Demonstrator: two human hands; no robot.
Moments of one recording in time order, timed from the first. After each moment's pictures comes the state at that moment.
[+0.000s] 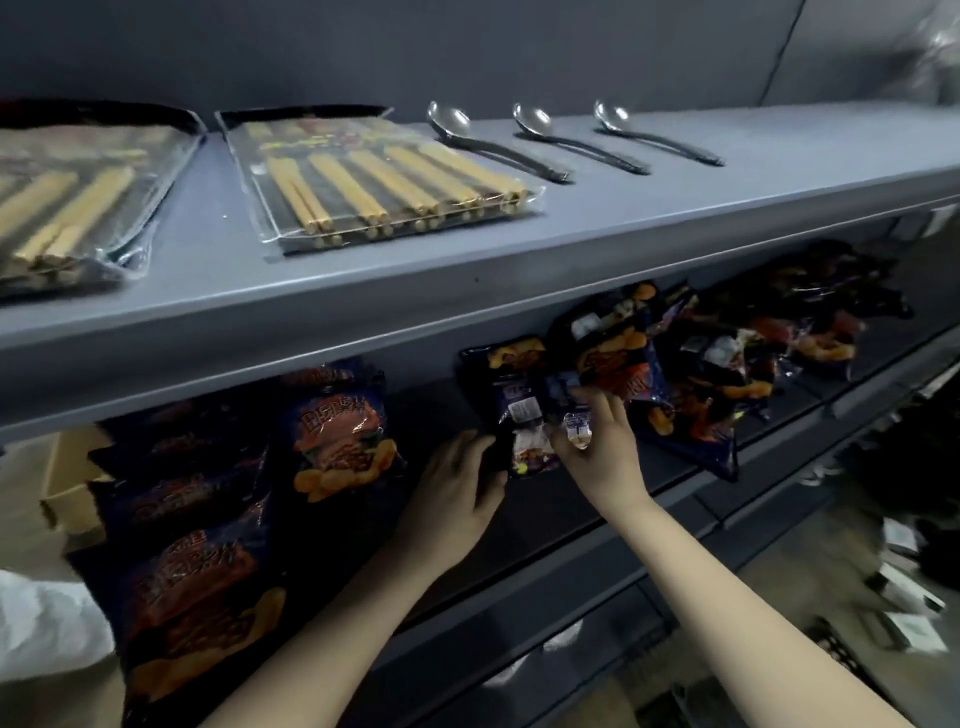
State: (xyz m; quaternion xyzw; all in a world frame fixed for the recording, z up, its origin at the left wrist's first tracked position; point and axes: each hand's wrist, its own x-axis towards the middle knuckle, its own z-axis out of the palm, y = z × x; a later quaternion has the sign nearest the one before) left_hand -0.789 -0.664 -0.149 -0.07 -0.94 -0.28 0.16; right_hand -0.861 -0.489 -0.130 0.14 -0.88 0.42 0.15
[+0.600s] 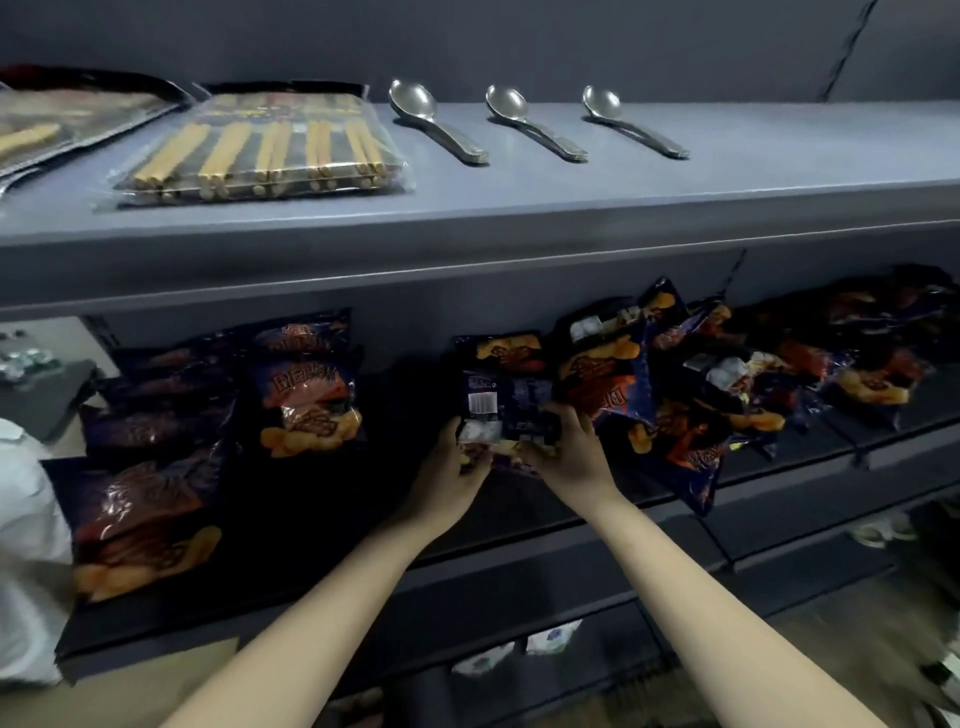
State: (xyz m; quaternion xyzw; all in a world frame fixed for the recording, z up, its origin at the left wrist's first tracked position) left_hand -0.825 -0.601 -0.166 0.15 -0.87 -0.47 0.10; right_hand -0.904 -0.451 -0.150 0.19 -0.89 0.42 -0.04
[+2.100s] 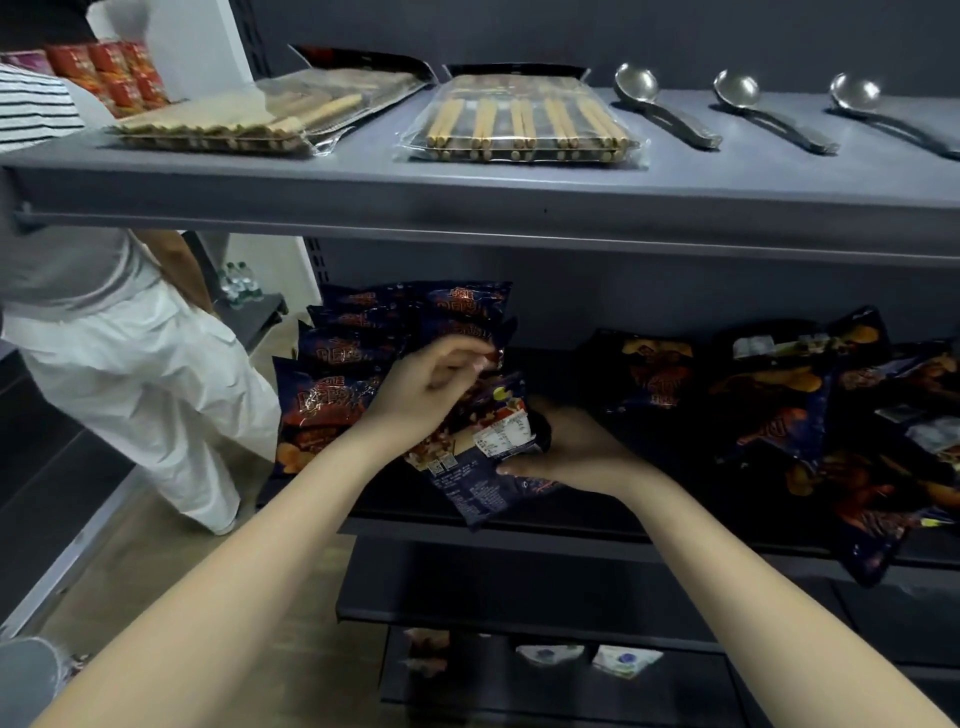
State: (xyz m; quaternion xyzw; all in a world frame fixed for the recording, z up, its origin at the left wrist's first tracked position) left_hand -0.716 -0.698 -0.067 0.11 -0.84 -0.48 0.25; right_hand -0.847 -0.545 -0.102 0.52 -0.74 0.35 -0.25
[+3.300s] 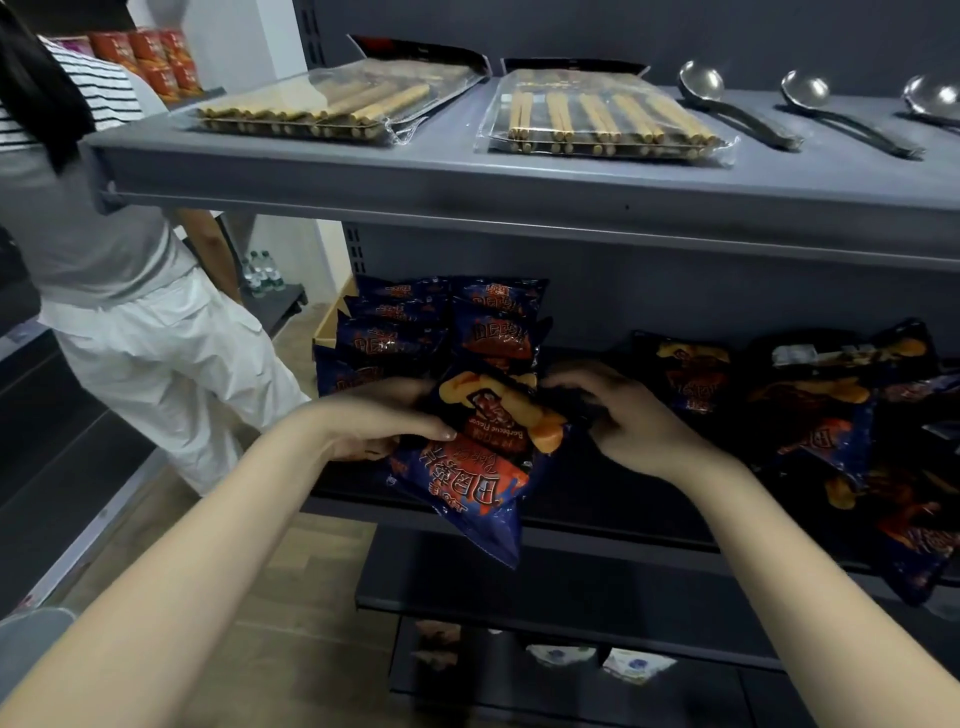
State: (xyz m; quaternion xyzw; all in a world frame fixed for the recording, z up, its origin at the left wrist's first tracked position) left_hand -0.659 -0.750 -0.063 0.24 -0.75 -0.61 -0.09; right_hand -0.851 -0.541 -0.073 0.59 -0.73 0.31 -0.15
